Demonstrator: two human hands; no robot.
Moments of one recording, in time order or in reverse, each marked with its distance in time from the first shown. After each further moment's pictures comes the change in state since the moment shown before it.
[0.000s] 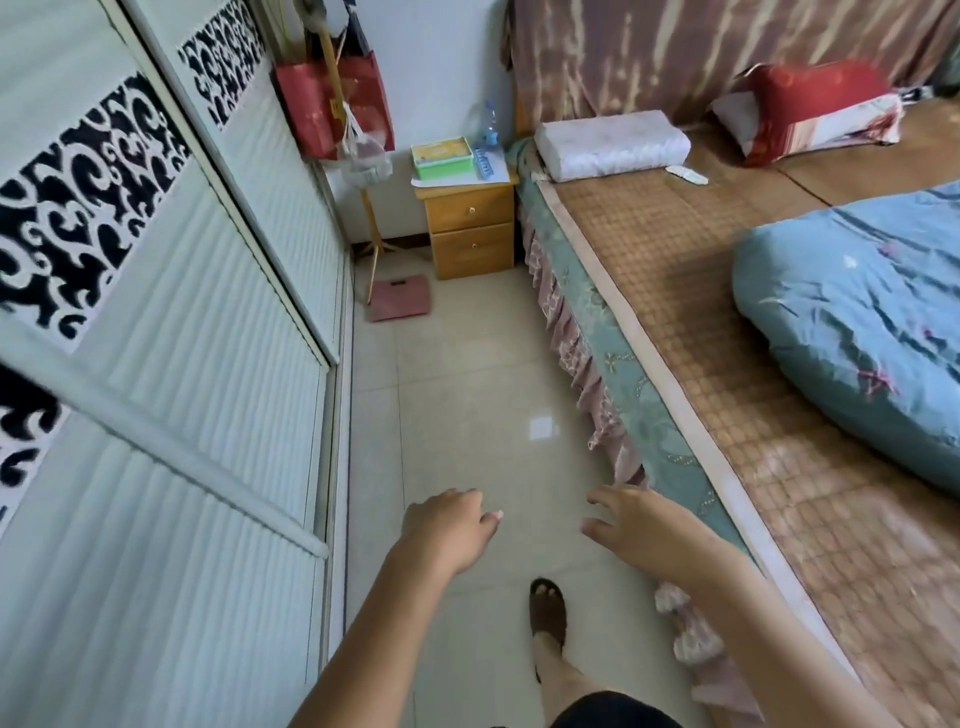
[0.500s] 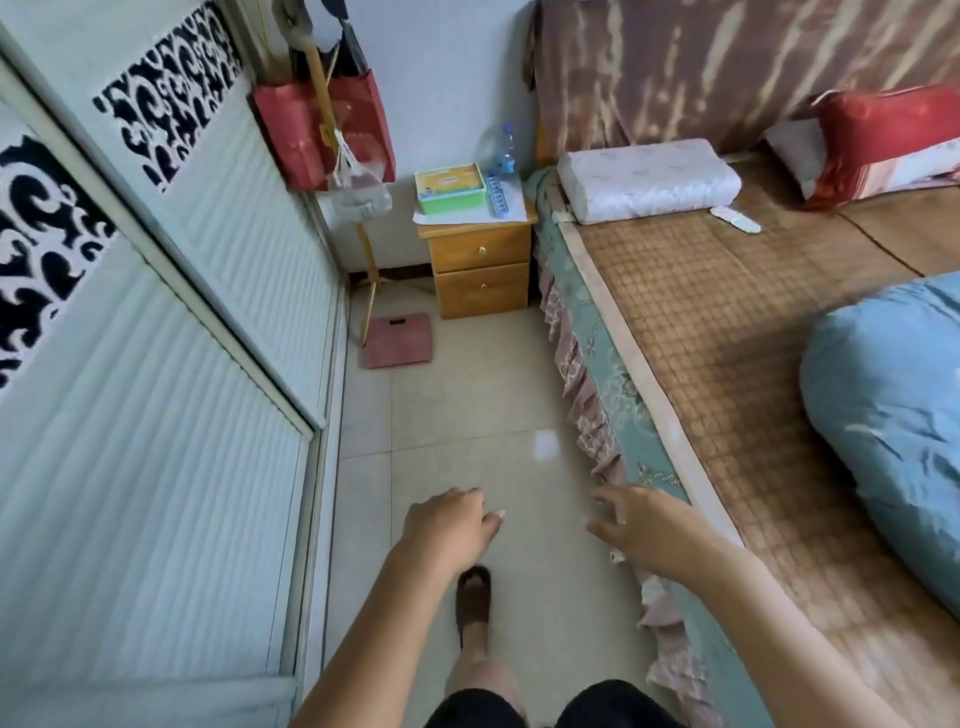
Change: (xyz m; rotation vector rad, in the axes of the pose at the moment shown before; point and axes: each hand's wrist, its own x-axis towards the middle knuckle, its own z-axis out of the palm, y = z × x) left_hand 0.302 -0.016 -0.175 -0.027 0.007 -0.006; right_hand 0.303 0.000 -0.186 0.011 -0.007 0.000
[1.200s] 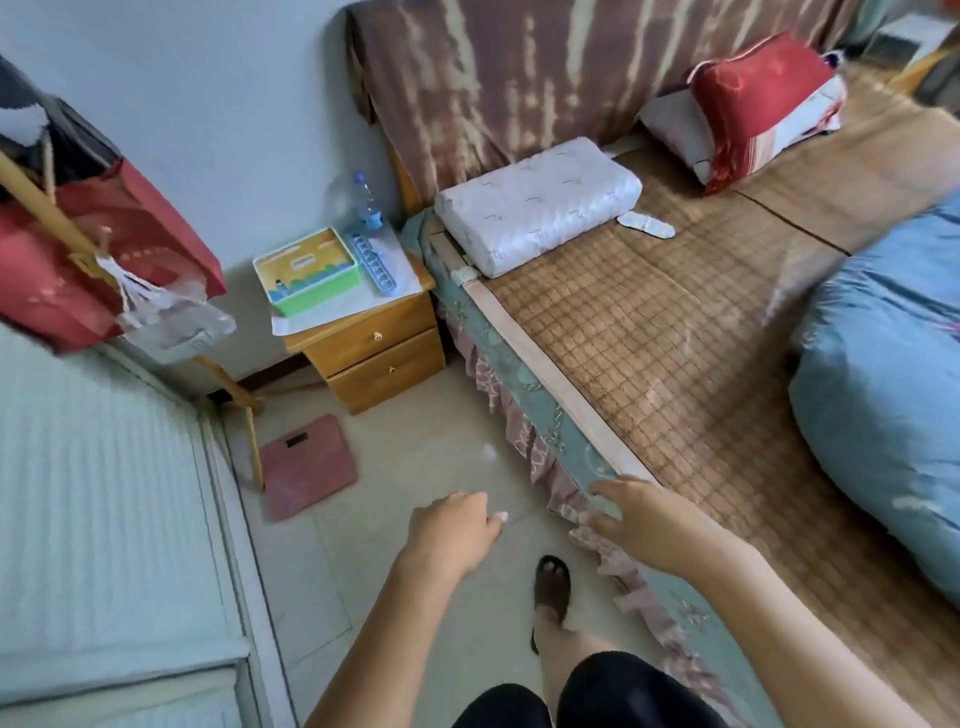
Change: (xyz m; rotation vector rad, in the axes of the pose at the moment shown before) left_hand 0.416 0.015 -0.207 0.197 -0.155 0.243; right_hand 0.336 0.009 -0.197 0.127 0.054 0.258
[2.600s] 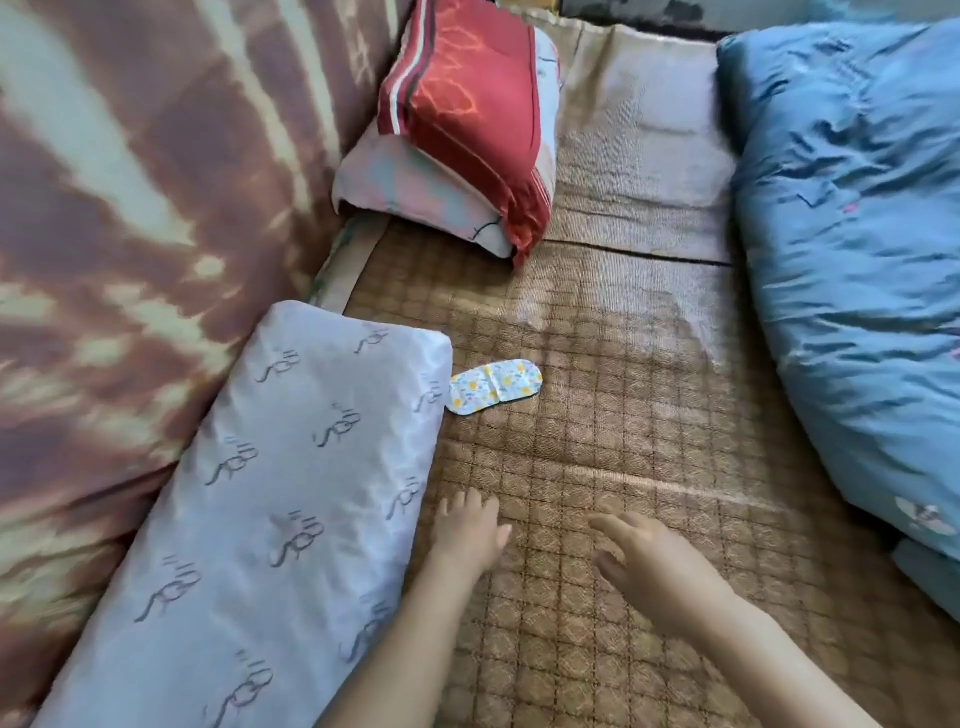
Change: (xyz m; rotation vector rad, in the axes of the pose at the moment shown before) left_hand 0.884 0.264 -0.193 0.548 -0.178 0.729; right_hand 0.617 0.294 -0.265 0.424 0.283 0.668
